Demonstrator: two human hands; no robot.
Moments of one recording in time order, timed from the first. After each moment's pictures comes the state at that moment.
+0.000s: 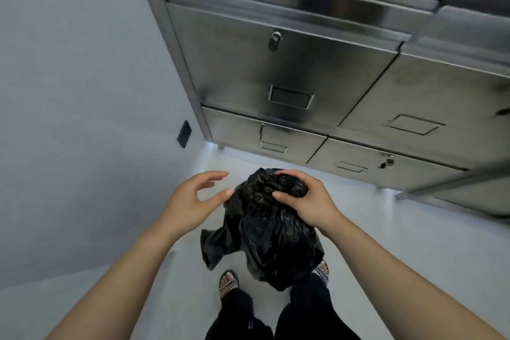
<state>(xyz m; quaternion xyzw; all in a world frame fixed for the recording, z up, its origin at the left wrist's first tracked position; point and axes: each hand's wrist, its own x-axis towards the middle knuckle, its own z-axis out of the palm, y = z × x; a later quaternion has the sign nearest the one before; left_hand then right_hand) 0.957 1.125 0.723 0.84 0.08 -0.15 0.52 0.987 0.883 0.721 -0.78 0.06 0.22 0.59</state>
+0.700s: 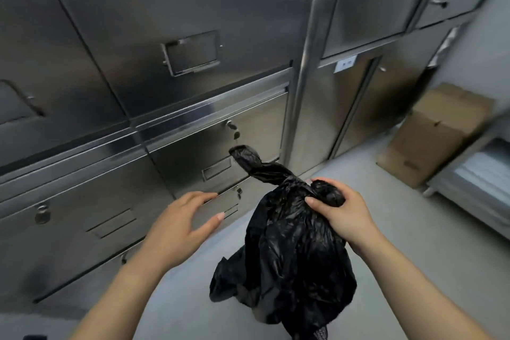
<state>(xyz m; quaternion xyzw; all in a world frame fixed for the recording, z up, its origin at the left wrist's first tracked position) 1.017 0.841 0.880 0.86 -0.44 -0.12 0.24 0.824 0.614 0.880 -0.67 0.39 -0.23 0.59</state>
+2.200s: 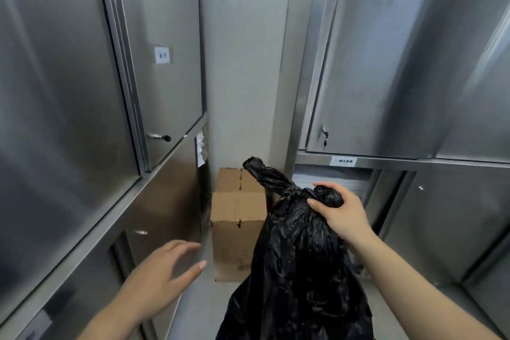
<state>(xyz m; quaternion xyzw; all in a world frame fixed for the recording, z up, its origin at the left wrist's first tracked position) 0.976 0.025 0.934 0.55 -0.79 -0.17 0.21 0.636 -0.003 0.991 -0.55 0.62 -0.51 0.23</state>
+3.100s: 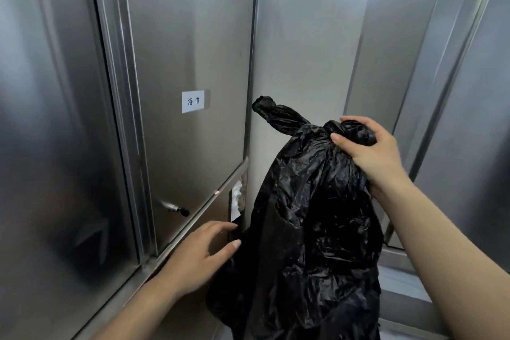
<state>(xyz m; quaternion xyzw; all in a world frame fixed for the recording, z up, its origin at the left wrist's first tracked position) 0.964 -0.276 0.984 0.56 -0.74 -0.17 0.35 0.682 -0.340 1.142 -0.59 0.42 -0.65 0.24</state>
